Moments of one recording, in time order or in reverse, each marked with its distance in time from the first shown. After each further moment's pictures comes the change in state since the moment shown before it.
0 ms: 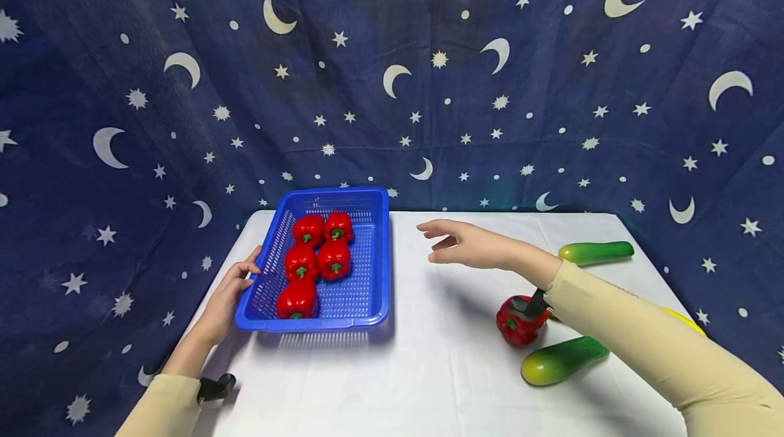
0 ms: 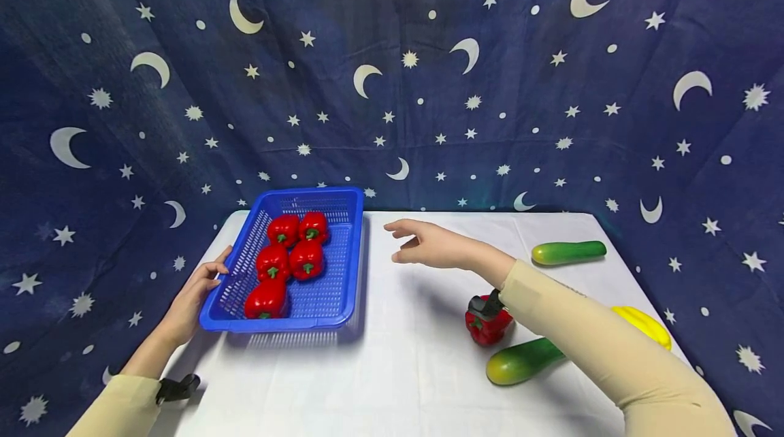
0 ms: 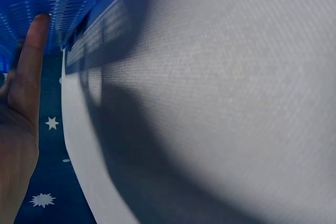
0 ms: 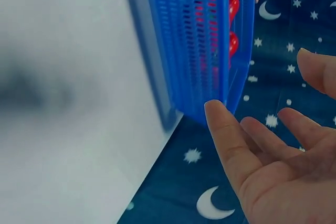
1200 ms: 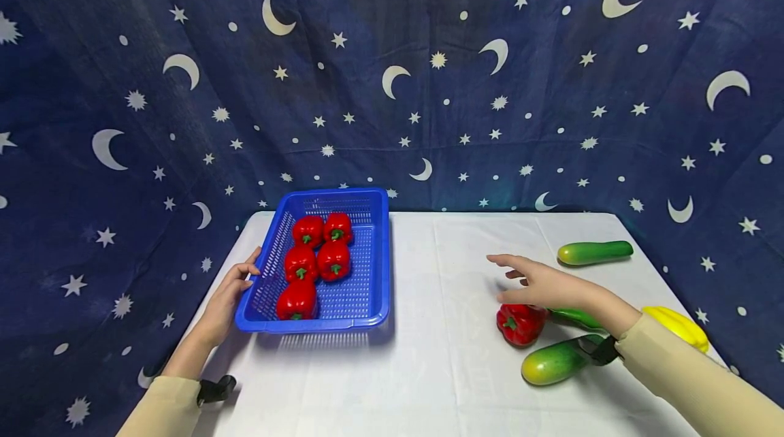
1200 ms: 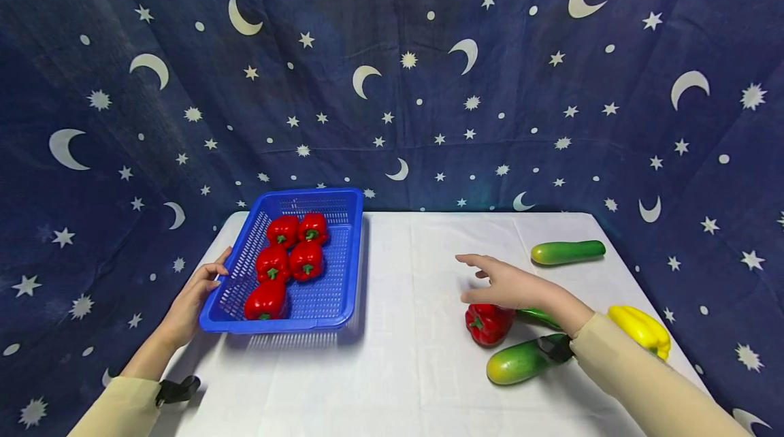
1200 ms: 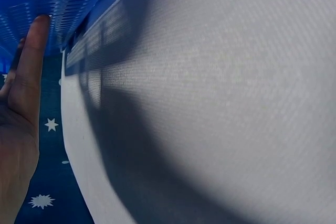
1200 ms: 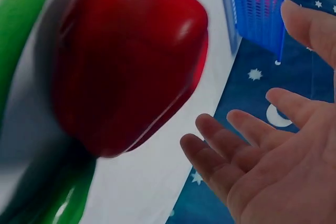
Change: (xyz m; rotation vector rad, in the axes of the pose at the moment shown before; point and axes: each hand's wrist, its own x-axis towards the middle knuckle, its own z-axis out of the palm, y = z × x) left_hand -0.002 0.002 0.001 0.029 0.002 -0.026; right_hand -0.093 0.090 -0.008 -0.153 0.069 0.147
